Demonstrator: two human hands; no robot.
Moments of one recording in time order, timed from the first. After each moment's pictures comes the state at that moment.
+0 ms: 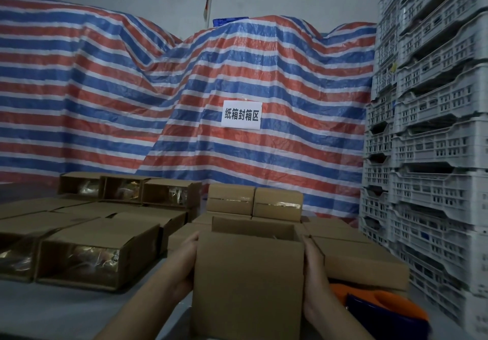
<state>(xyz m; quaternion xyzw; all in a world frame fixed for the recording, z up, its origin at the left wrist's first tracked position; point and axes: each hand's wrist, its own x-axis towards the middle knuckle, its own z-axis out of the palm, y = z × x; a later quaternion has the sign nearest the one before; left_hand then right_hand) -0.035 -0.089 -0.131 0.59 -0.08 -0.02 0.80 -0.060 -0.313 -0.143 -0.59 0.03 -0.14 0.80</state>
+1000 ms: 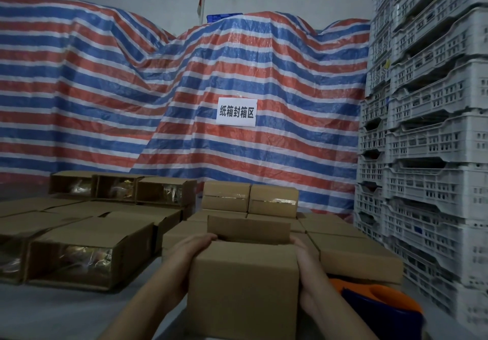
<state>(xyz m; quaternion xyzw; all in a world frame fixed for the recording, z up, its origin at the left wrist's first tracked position) -0.037 -0.087 -0.138 0.63 -0.09 -0.02 0.77 -0.062 -0.314 -0.135 -0.65 0.07 -0.13 0.74</state>
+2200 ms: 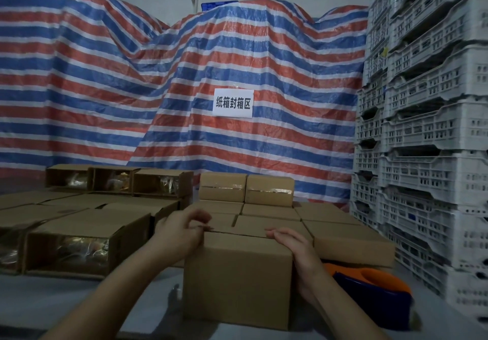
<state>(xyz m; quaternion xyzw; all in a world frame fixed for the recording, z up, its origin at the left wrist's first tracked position) -0.037 -0.084 -0.115 0.87 -0.16 0.19 0.42 -0.056 -0.328 -0.153 -0.67 -0.05 -0.16 0.73</state>
